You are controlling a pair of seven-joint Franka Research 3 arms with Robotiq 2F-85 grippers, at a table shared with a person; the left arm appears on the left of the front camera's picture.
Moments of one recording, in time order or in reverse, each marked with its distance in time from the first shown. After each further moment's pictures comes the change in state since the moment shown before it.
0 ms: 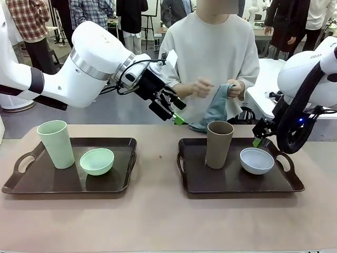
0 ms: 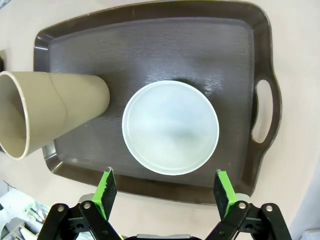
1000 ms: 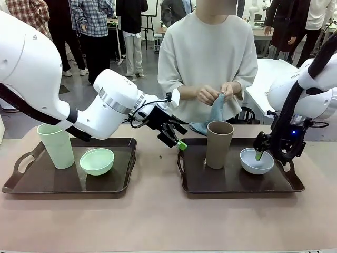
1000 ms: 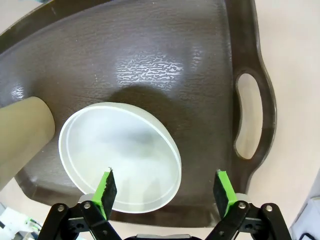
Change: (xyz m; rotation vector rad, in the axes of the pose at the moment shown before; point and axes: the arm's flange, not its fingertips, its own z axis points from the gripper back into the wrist) left arm -0.096 0.041 -0.092 0.010 -0.029 0.043; right arm 0.027 -0.032 -0.060 -0.077 0.133 -0.118
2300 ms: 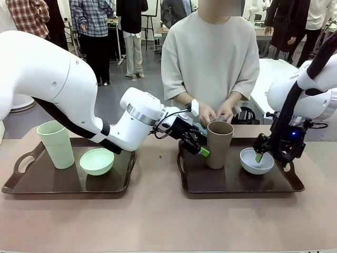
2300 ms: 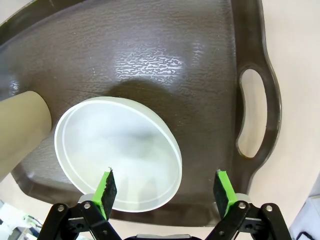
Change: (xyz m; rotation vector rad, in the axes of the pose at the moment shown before) left arm 0.004 0.024 -0.089 -0.046 -0.110 0.028; right arm -0.001 0.000 -0.005 0.000 0.025 0.014
